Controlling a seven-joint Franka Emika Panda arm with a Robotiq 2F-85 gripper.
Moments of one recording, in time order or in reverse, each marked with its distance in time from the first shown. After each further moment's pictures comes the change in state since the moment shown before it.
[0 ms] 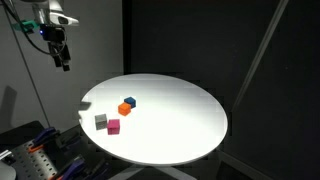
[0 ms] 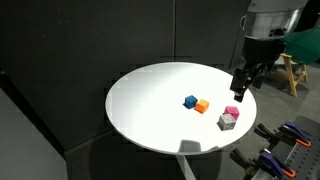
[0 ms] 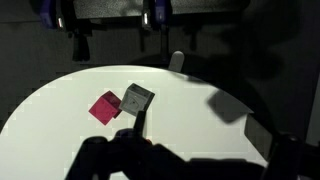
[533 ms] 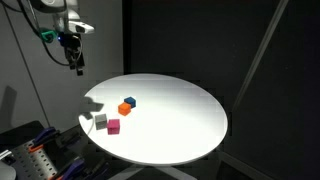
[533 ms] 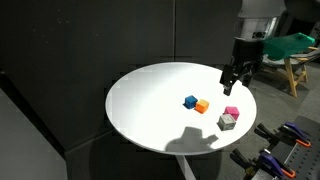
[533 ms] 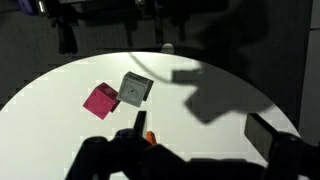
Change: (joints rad) arm -0.016 0.107 -0.117 0.007 0.000 0.128 -0.040
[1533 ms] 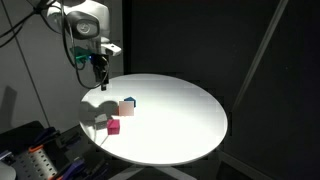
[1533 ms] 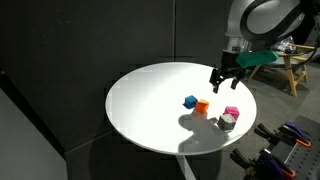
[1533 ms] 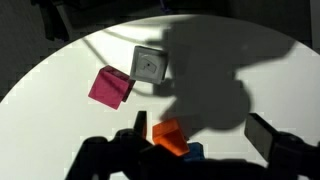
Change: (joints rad) arm -0.085 0.294 -0.136 0.075 0.000 0.209 -0.054
